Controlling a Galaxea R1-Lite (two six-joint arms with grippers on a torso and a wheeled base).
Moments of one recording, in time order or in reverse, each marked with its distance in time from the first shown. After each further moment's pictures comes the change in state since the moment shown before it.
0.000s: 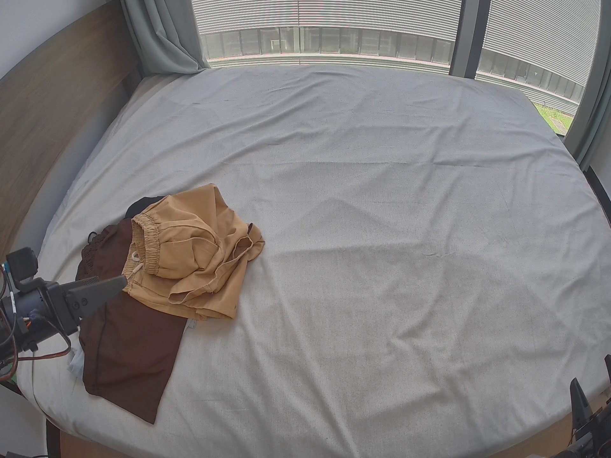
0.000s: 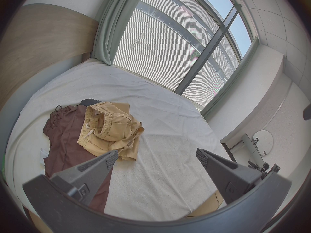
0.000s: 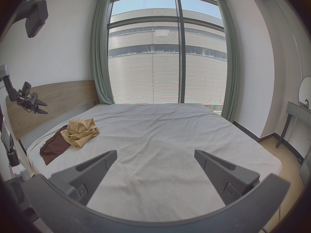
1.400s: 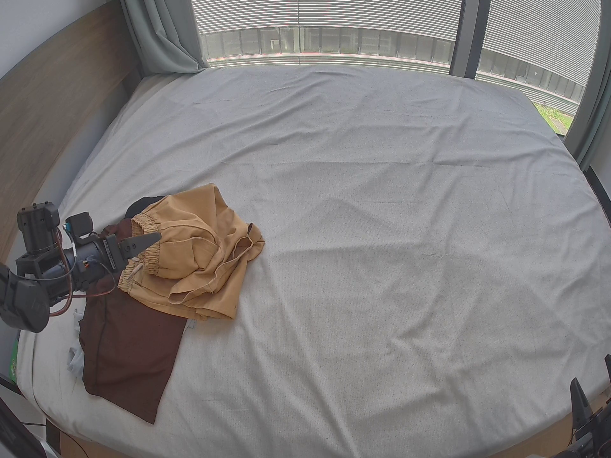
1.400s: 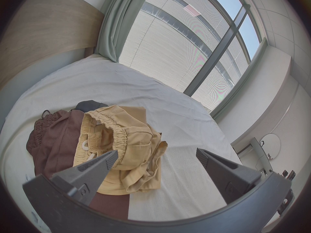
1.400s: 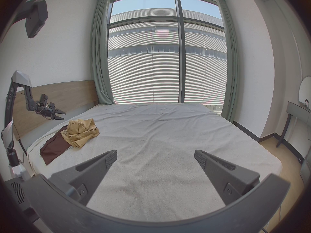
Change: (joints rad) left arm 0.030 0.621 -0.237 -0.378 0.011 -0.002; right arm 0.000 0.000 0.000 -0.001 0.000 0.001
